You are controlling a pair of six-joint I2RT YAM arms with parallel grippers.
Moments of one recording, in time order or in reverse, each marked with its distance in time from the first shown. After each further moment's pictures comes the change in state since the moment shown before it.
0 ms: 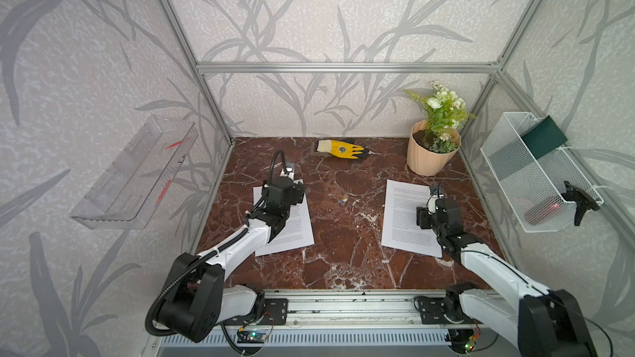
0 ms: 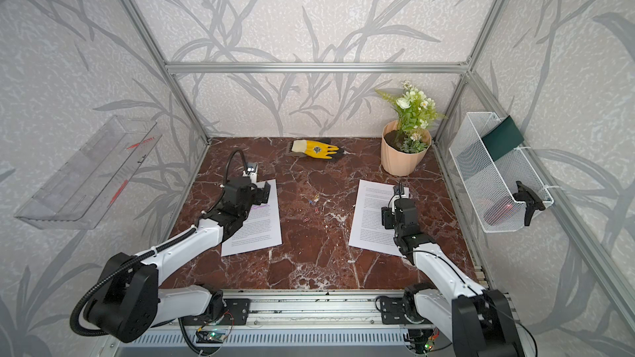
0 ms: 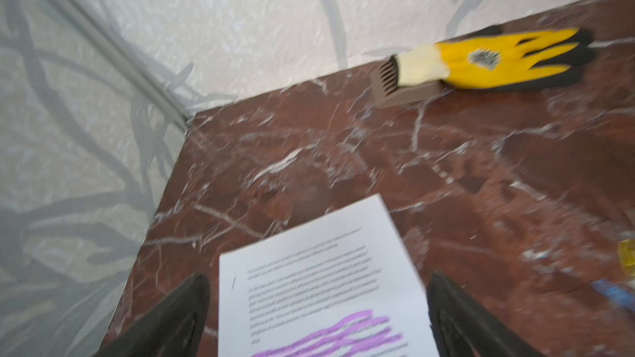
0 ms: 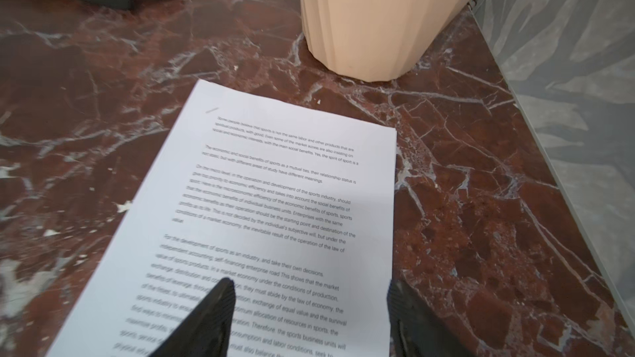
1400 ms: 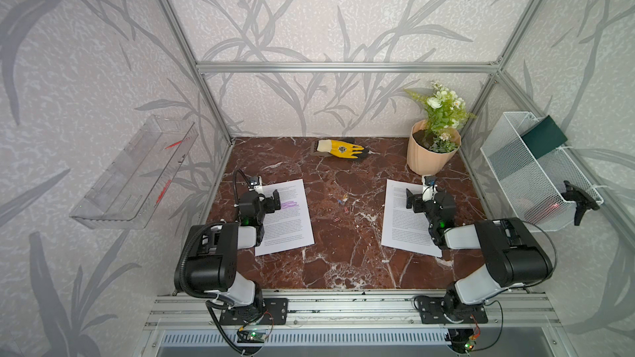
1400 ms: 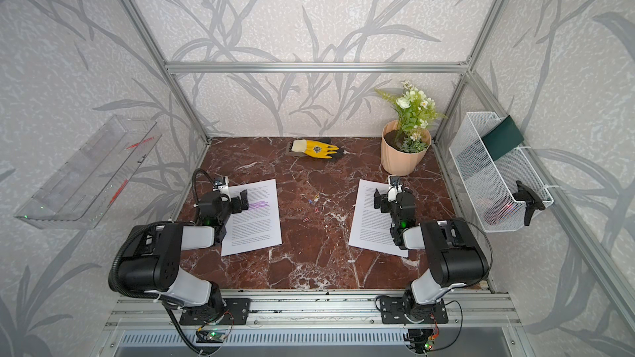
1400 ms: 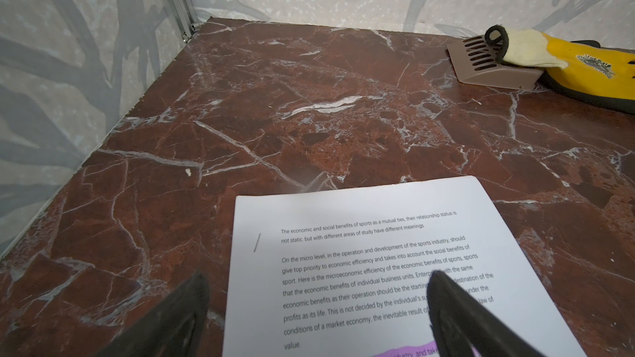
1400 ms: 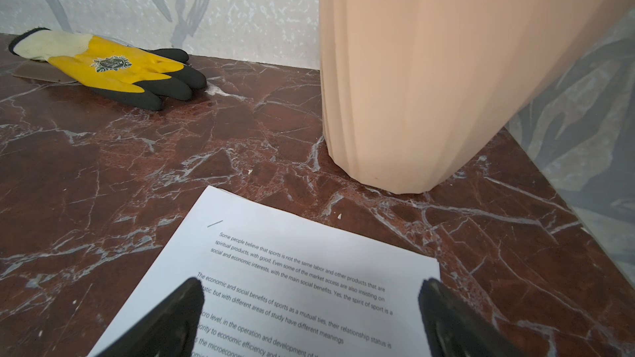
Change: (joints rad) left arm 0.382 0.284 -0.175 0.535 0.396 -0.126; right arm -0.087 0.490 0.011 0.787 -0.176 -0.092
